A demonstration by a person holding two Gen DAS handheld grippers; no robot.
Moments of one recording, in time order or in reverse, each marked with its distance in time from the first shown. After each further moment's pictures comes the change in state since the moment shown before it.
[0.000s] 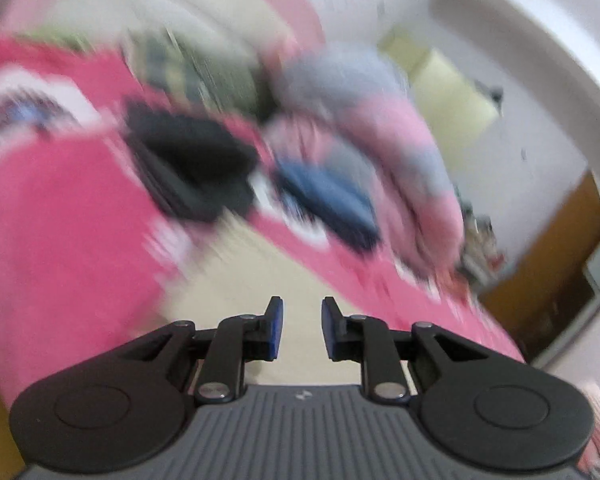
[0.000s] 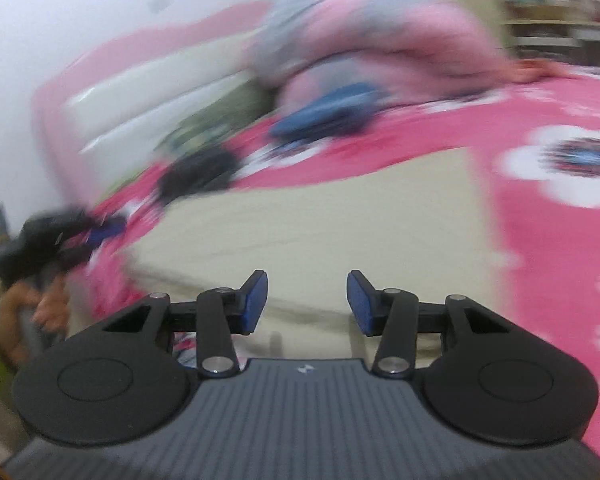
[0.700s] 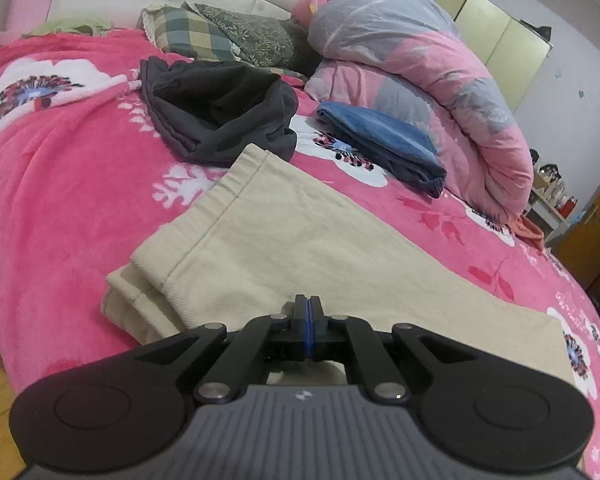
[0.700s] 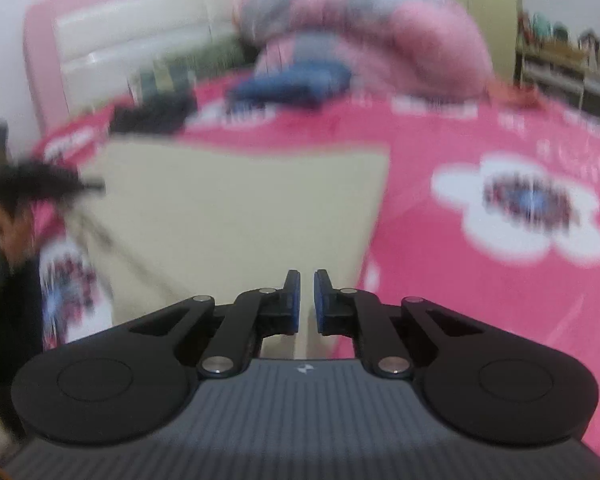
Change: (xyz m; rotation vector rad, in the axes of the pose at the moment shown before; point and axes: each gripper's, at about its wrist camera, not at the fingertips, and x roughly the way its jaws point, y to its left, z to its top) left arm 0.040 -0.008 -0.018 0.035 0.061 0.204; right arm 0.019 -0.051 0.023 -0.301 0.102 -0.038
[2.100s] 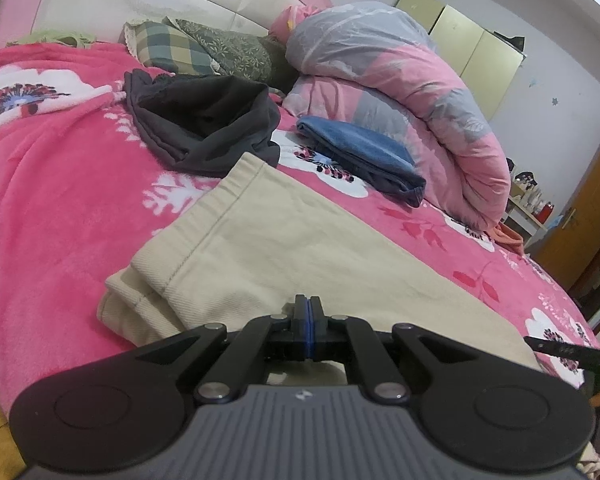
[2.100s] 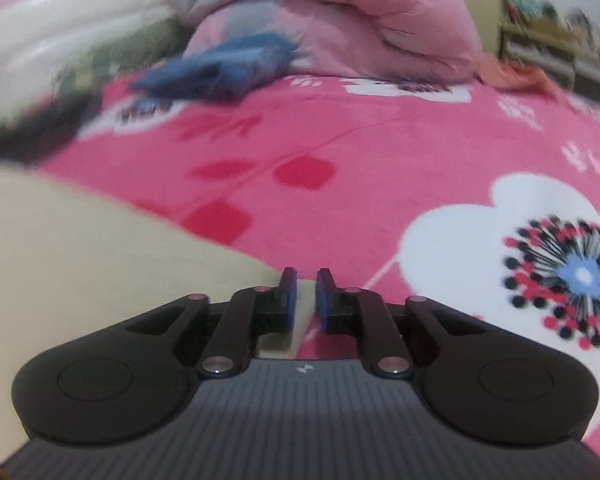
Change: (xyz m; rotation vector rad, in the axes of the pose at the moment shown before) left arm 0.001 0.011 -0.011 0.040 -0.063 -0.079; right arm 0.183 -0.099 0.061 0.107 0.100 -0.098
